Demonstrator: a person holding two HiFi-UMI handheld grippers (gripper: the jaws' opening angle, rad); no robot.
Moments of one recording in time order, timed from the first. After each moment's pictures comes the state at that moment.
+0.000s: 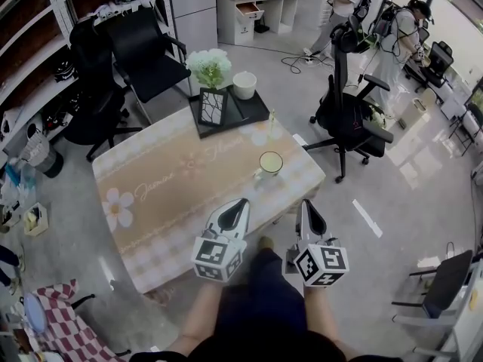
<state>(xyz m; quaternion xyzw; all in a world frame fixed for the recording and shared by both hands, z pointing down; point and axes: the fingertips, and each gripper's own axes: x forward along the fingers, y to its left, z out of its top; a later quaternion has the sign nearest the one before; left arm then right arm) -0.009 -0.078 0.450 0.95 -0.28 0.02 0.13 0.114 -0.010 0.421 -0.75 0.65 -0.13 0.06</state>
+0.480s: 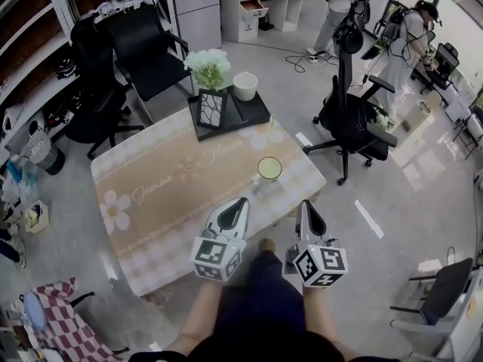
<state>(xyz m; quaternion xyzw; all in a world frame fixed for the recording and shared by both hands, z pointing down) 0.007 -0.099 0.451 0.95 -0.30 0.02 0.13 0.134 -0.030 0.428 -0.75 0.65 -0.14 0.06</state>
